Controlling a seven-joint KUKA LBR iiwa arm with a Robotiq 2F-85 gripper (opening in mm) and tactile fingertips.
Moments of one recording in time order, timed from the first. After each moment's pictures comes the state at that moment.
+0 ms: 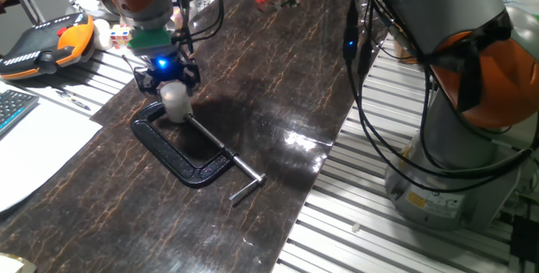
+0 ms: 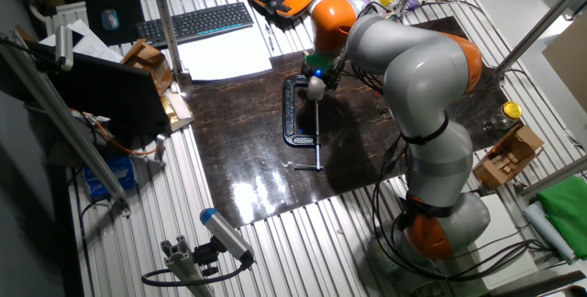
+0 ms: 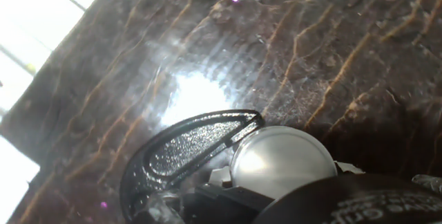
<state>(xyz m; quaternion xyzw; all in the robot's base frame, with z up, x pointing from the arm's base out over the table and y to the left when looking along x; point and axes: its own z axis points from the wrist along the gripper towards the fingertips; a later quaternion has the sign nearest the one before) 0.632 0.063 0.080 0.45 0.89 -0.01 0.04</state>
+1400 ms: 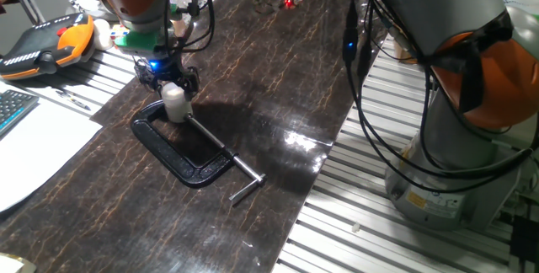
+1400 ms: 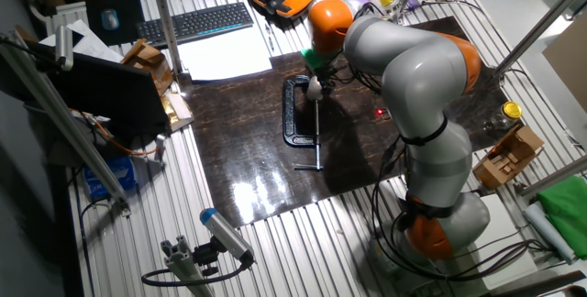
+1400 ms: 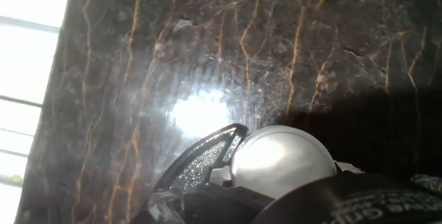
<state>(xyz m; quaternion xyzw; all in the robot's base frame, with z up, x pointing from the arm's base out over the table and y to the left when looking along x) 0.632 0.063 0.080 0.63 0.78 -0.01 0.05</state>
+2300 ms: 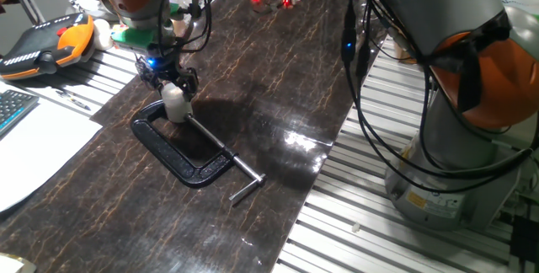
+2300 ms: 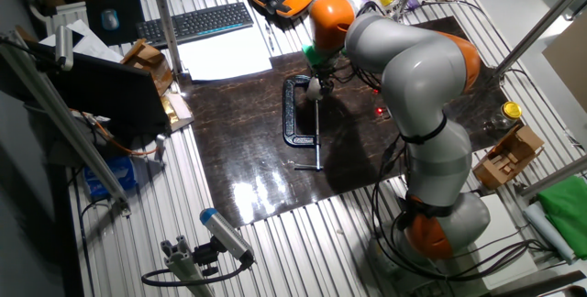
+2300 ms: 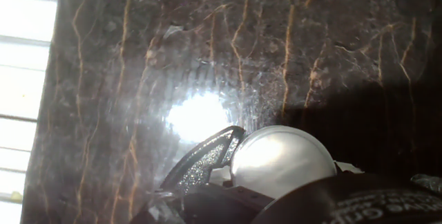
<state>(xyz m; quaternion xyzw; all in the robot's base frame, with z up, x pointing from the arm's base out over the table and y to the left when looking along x) 0.632 0.063 0.080 0.68 0.74 -0.01 0.03</state>
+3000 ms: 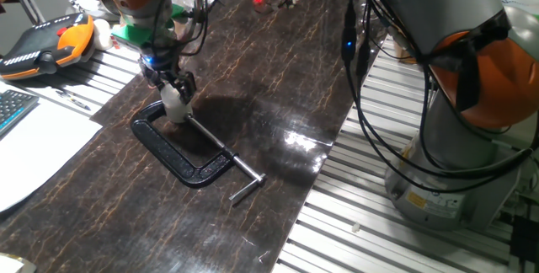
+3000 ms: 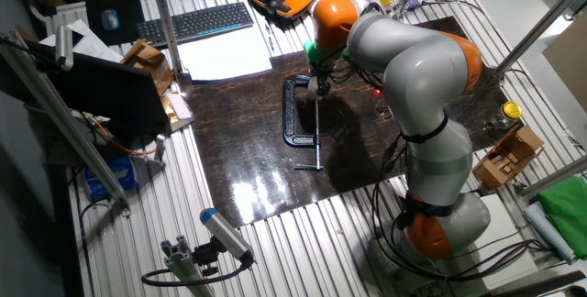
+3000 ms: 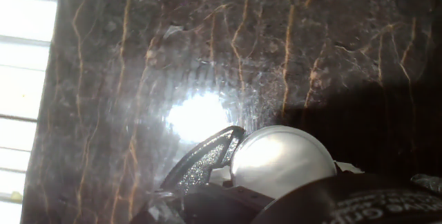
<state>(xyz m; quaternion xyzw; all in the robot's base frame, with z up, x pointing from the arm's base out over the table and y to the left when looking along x) 0.634 0.064 0.078 0.75 0.66 0.01 0.03</state>
